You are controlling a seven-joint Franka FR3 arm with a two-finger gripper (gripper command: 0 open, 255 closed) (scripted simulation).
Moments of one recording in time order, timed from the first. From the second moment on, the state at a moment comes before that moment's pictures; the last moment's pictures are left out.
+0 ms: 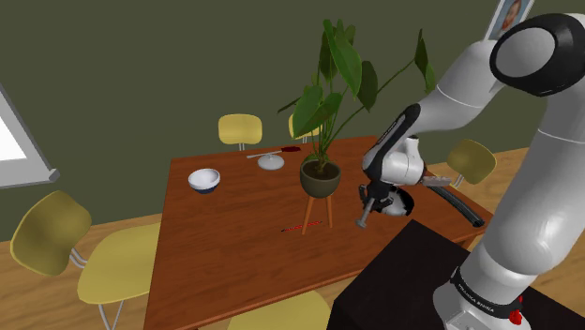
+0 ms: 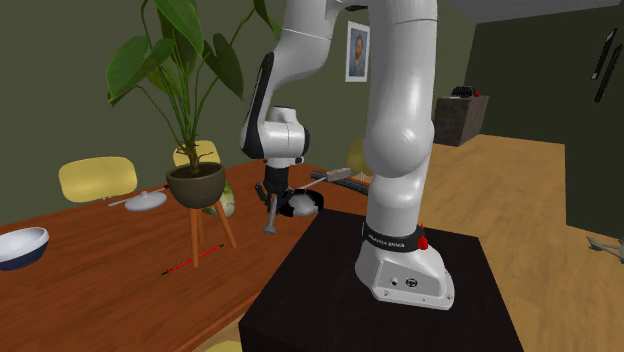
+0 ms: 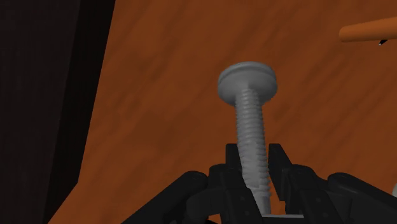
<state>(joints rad) -0.13 0.12 -0.14 -2.75 0.57 2.96 0.42</state>
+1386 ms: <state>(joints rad) -0.28 0.15 -0.36 -2.49 0.38 2.68 0.27</state>
